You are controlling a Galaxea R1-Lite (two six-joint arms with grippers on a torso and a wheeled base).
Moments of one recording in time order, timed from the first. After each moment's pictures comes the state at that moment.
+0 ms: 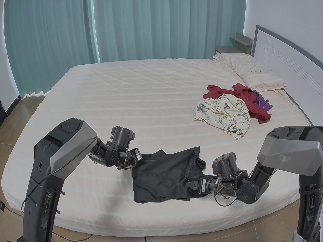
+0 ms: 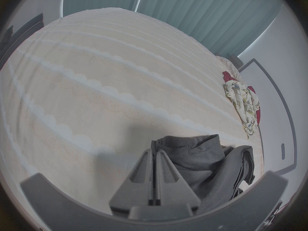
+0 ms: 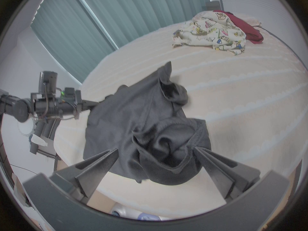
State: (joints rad) left arm -0.33 2.58 -1.51 -0.24 0.02 -0.67; right arm 0.54 2.33 -0.74 -0.83 -0.05 0.52
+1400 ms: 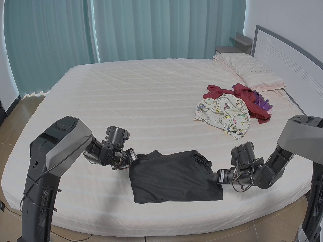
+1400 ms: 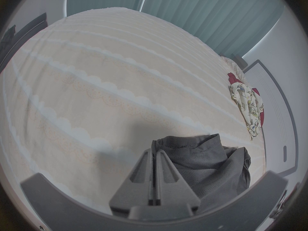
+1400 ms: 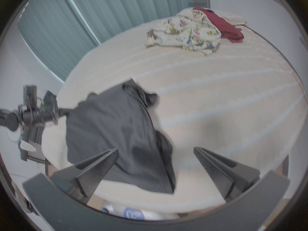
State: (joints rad) left arm -0.29 2.56 -1.47 -0.22 0.02 -0.65; right arm 0.39 2.23 -0.73 -0.63 -0.05 0.45
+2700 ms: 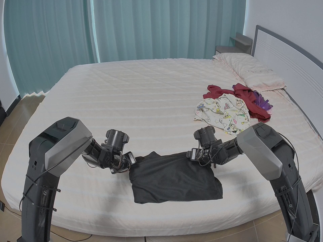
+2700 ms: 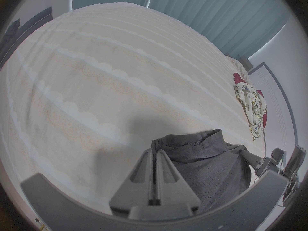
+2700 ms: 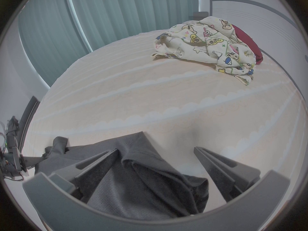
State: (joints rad) left arm -0.30 2.55 -1.42 -0.23 0.02 -0.71; right arm 0.43 2.70 -1.73 -0.16 -0.26 0.46
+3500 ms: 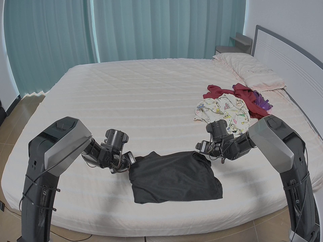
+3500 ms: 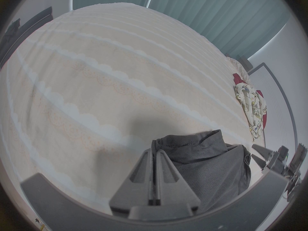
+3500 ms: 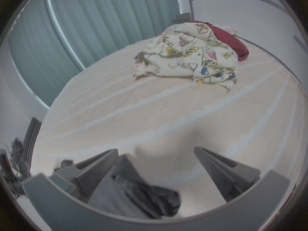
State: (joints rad) left arm -0.29 2.54 -1.42 -0.23 0.02 -0.70; right arm 0.37 2.61 -1.61 -0.26 -0.23 0.53
